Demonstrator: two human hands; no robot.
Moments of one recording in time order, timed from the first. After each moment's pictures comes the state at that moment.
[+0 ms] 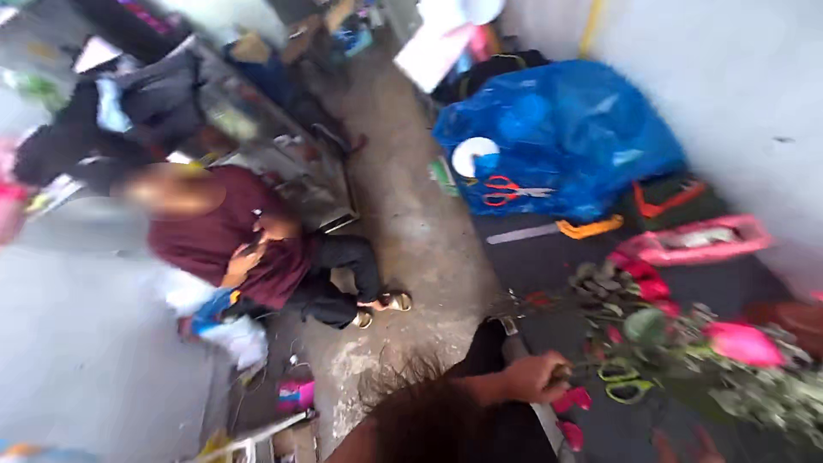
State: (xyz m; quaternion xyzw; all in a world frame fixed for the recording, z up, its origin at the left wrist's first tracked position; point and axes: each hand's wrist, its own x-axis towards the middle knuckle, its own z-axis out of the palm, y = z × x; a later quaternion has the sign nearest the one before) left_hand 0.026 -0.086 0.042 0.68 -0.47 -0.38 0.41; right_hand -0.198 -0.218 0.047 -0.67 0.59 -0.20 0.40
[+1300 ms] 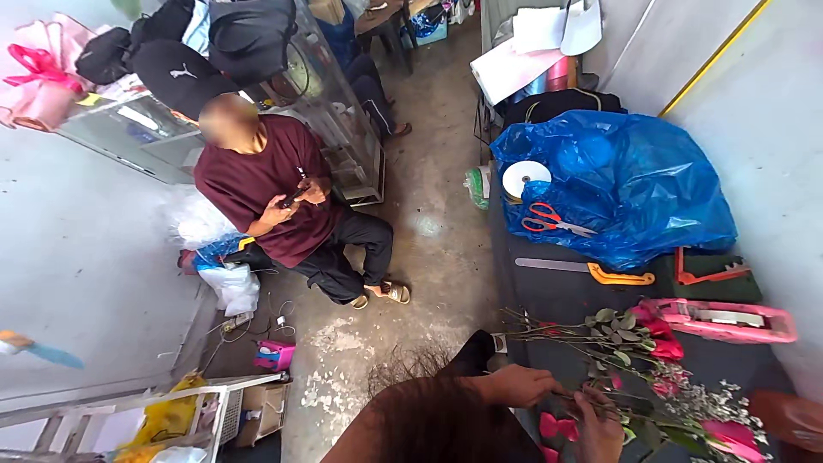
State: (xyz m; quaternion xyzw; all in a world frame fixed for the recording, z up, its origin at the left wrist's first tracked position) left_hand 0.054 -0.053 0.039 0.67 -0.58 -0.28 0.37; right_hand -0.071 -0.173 0.077 -0.51 0.48 -0.17 0.69
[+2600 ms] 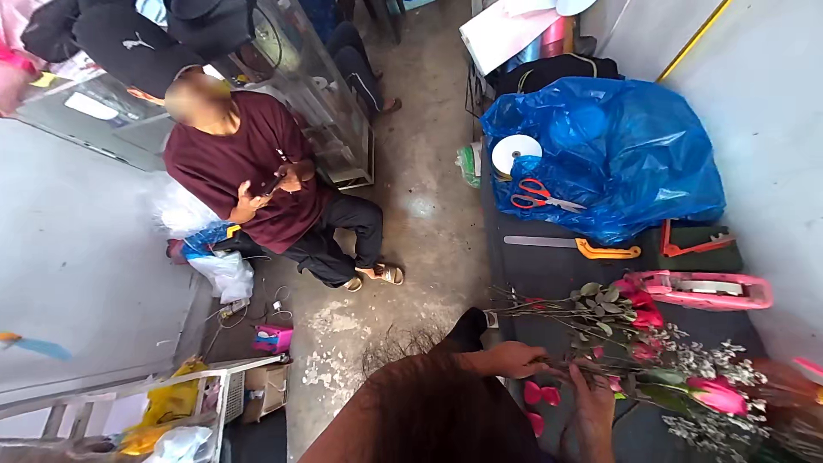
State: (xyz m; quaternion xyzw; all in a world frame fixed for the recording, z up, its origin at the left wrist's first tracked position) left_hand 0.053 -0.083 0.035 0.67 -0.46 -0.47 0.34; right_hand -0.084 -0.204 0.067 -0.52 0.39 -0.18 0.74
